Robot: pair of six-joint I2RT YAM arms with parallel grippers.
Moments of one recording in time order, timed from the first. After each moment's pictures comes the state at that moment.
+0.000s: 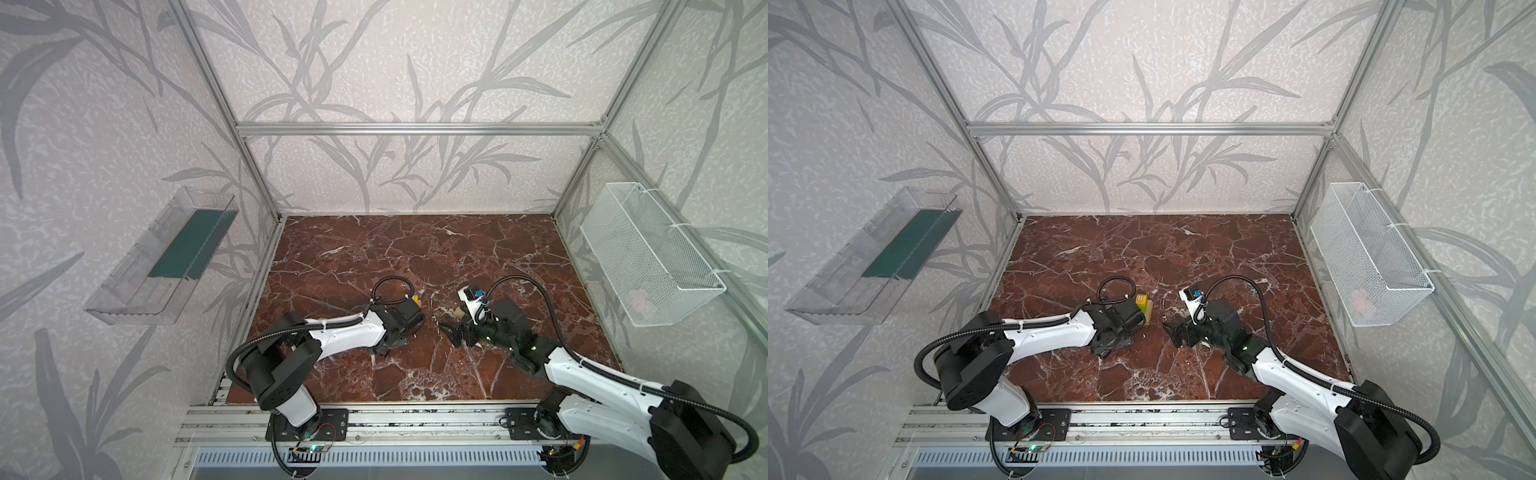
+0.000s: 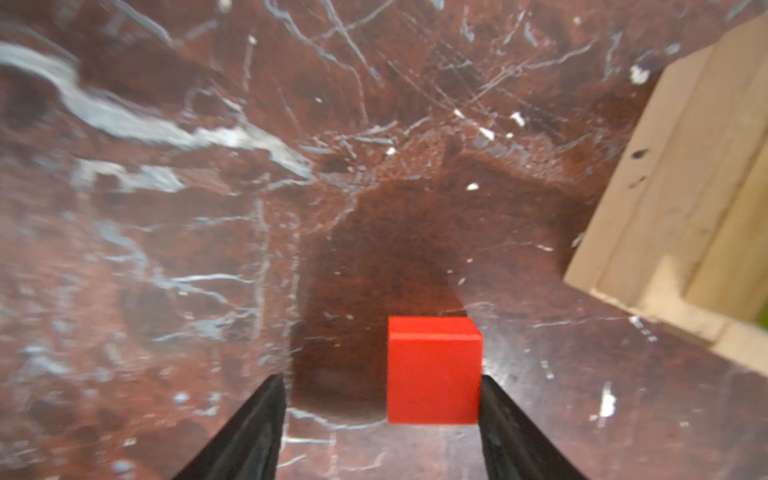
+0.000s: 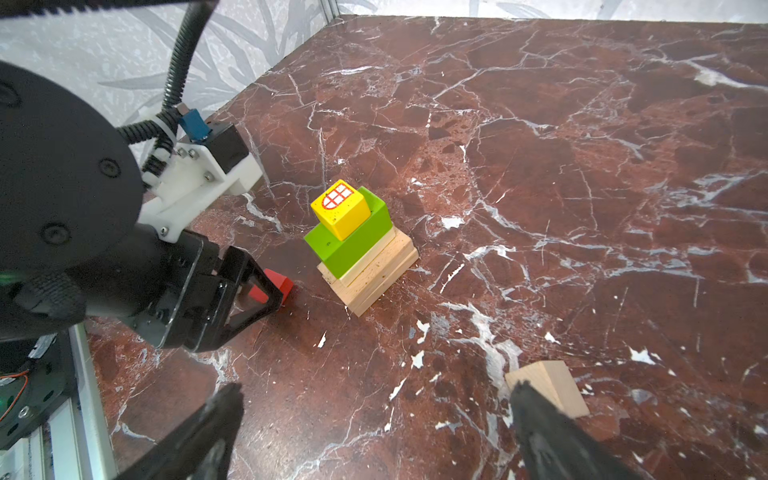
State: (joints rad) left arm -0.88 1.61 0.88 -0.70 -0.31 -1.17; right arm 0.67 1.05 0.39 0.18 -0.19 0.20
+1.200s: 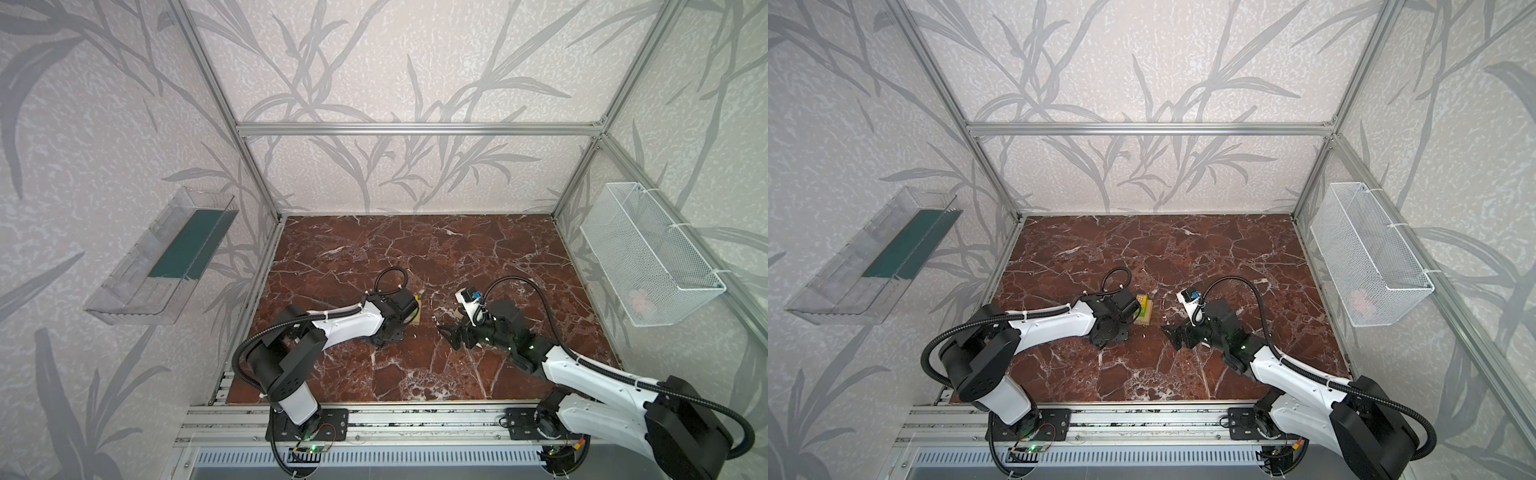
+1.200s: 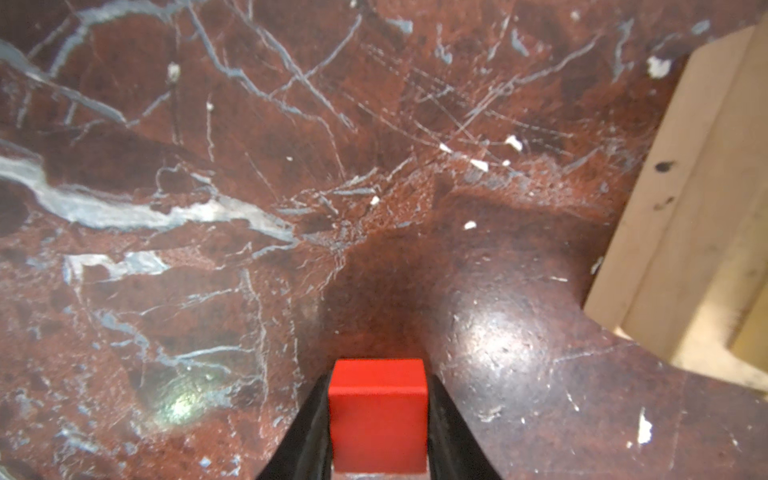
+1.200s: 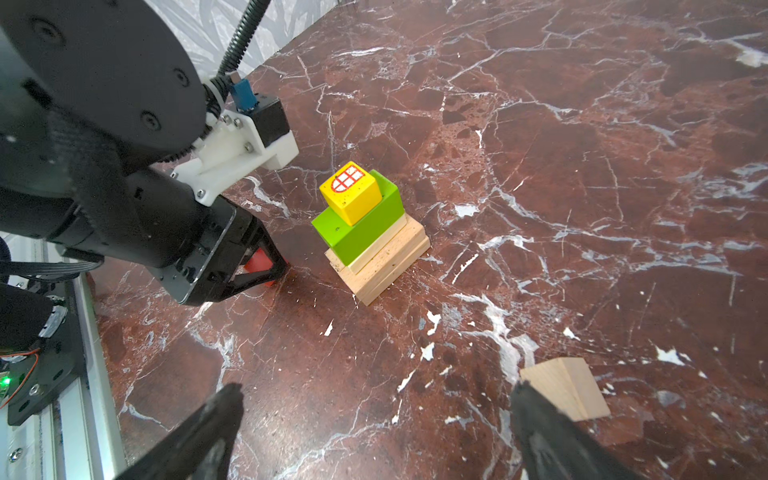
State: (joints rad) left arm -0.78 1.66 0.91 -0.67 -0.22 -0.94; right arm 0.67 1.07 0.39 0.18 -0.23 0.19
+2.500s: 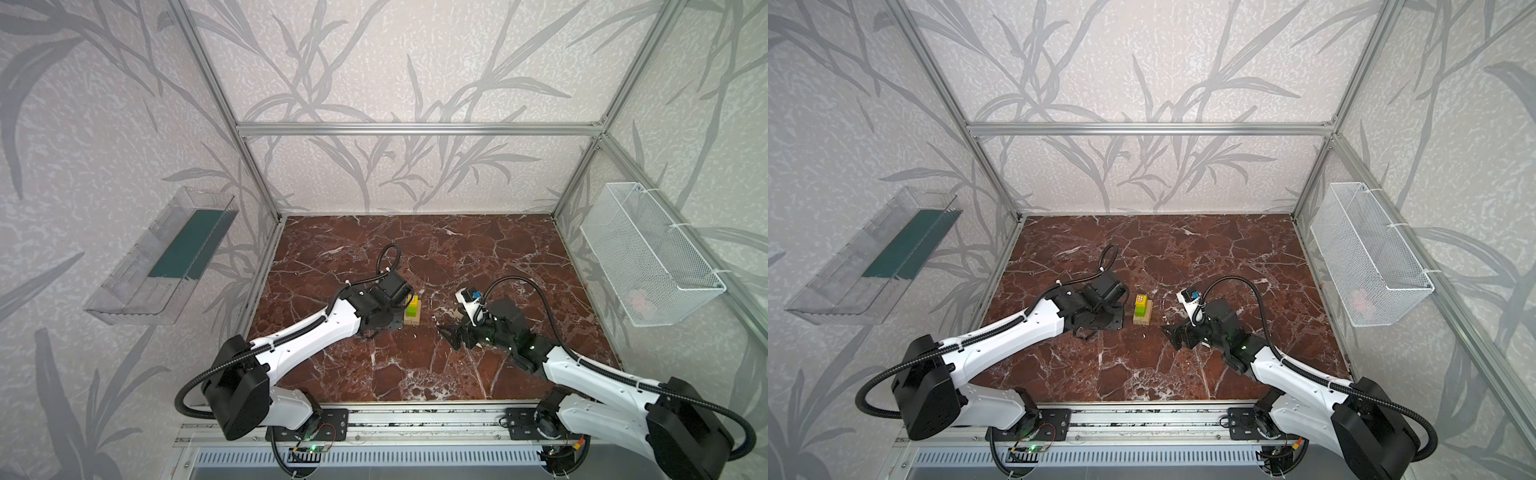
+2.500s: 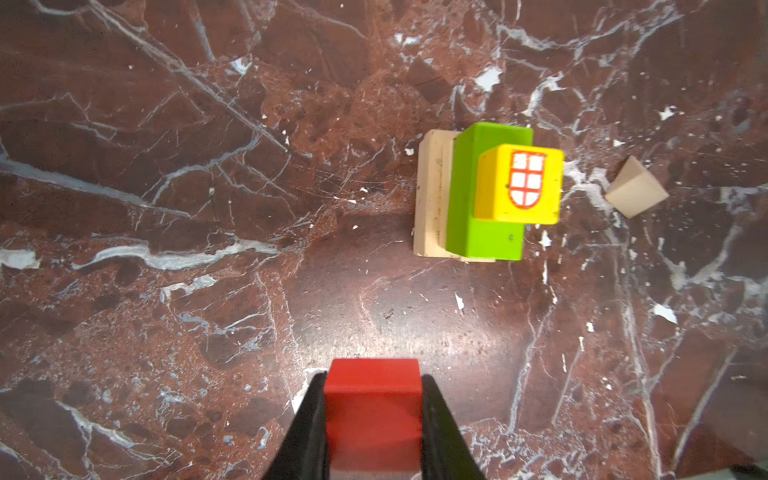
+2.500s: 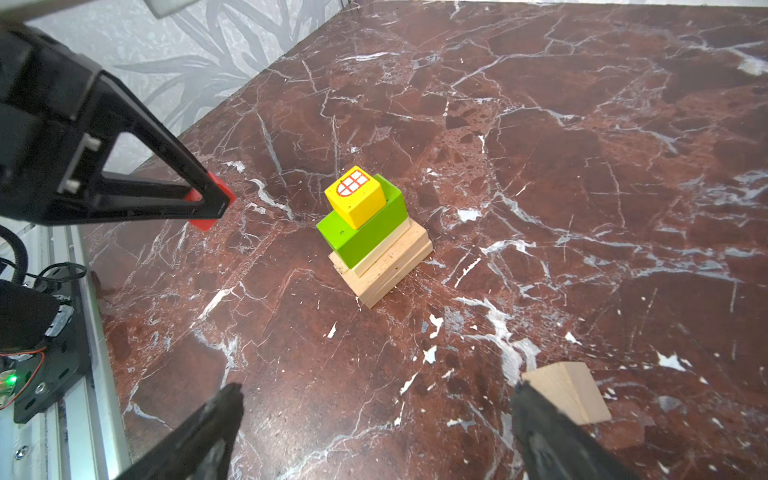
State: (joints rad) left arm -0.78 1.39 1.06 -0.82 -0.15 -0.72; right arm 0.67 1.06 0.39 0.18 -0.24 0.19
